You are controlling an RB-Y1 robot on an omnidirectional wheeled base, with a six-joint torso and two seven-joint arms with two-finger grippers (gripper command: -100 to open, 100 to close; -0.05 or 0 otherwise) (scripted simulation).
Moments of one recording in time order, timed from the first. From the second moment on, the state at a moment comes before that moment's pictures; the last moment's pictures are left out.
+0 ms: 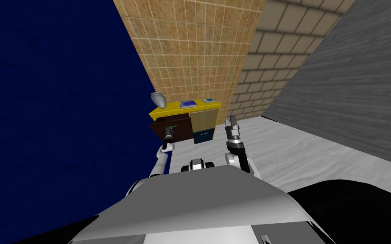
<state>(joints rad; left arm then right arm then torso) -0.29 0.11 0.16 -1.06 0.06 -0.44 0.18 0.48 -0.01 -0.02 -2.22 0.09 -0.54 0.08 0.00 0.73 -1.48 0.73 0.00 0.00</state>
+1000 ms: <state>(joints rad) -0.52 0.15 0.20 -0.75 0.04 -0.51 0.21 0.48 -0.01 -0.02 -2.22 0.09 -0.54 0.08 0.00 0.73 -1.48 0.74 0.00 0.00</state>
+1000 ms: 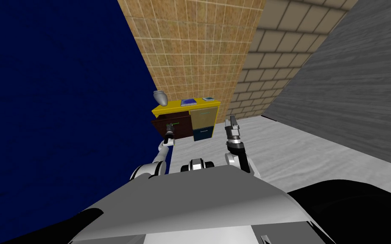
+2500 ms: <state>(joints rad) -0.77 0.08 0.20 -0.64 0.14 -0.41 0.07 0.48 -0.01 -0.02 -2.22 0.09 -0.54 0.08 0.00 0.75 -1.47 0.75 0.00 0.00</state>
